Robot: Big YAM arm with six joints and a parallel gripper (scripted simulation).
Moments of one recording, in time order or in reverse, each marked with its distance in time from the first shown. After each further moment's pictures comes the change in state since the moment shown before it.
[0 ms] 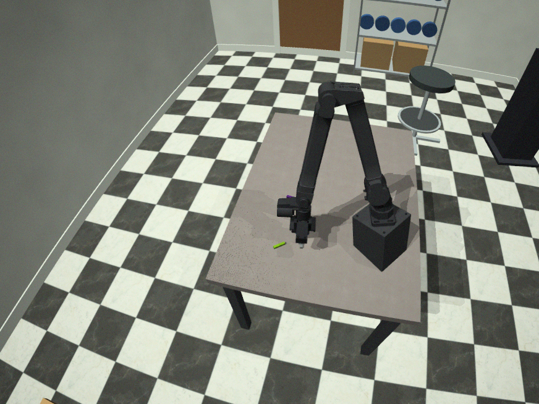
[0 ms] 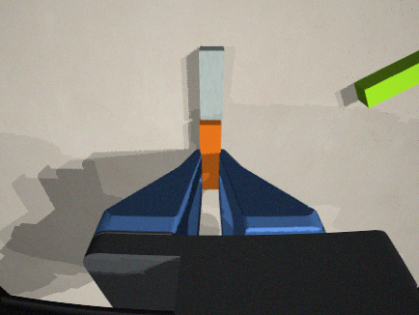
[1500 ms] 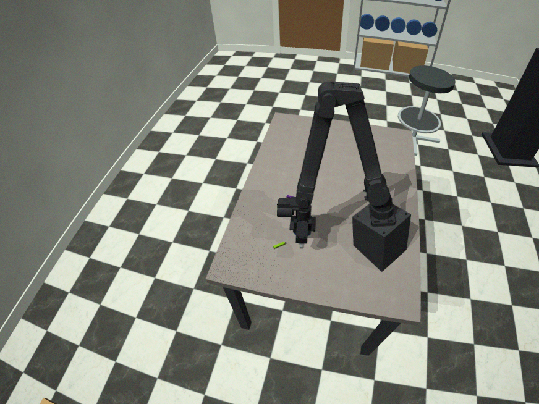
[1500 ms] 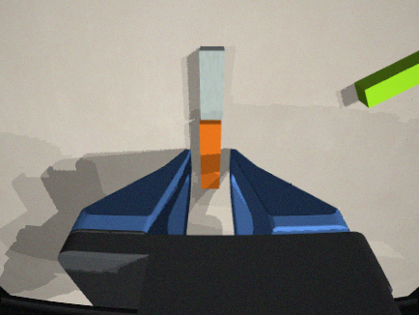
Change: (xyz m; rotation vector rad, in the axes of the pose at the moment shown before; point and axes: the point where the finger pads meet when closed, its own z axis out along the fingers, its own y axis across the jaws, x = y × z) arm 0.000 0.000 0.000 0.000 0.000 0.000
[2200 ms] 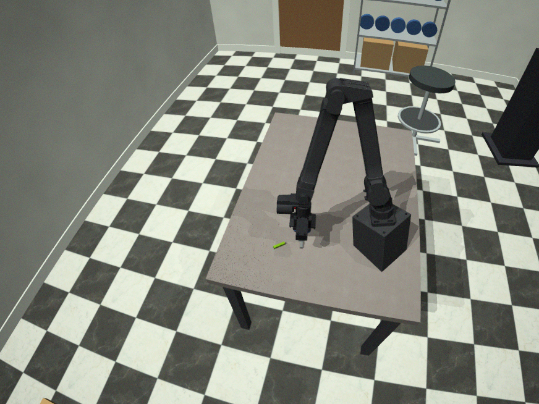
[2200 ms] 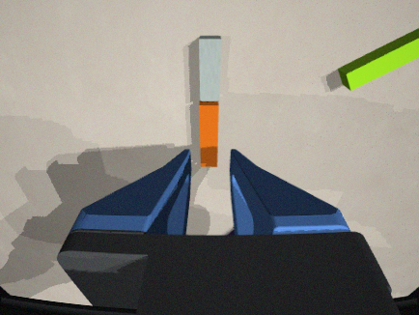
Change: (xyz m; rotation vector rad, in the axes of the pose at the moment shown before) arm 0.002 -0.001 -0.017 0.001 -0.001 -0.001
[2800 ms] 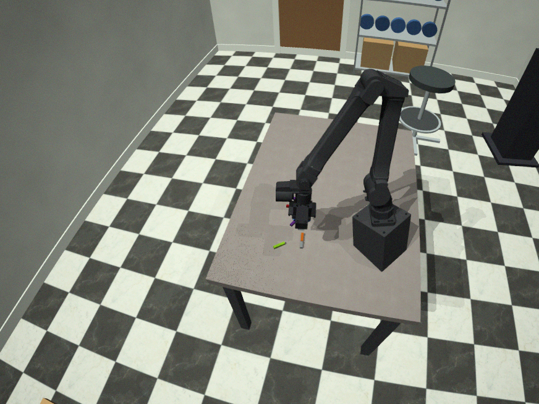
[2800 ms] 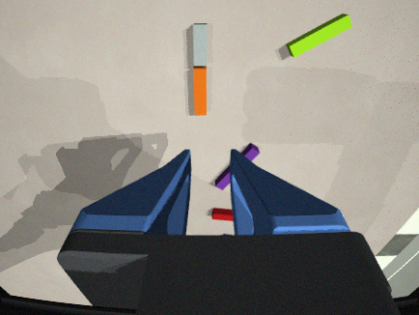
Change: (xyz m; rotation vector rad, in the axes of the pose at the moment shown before) arm -0.001 -0.006 -0.074 0.023 -0.003 -0.003
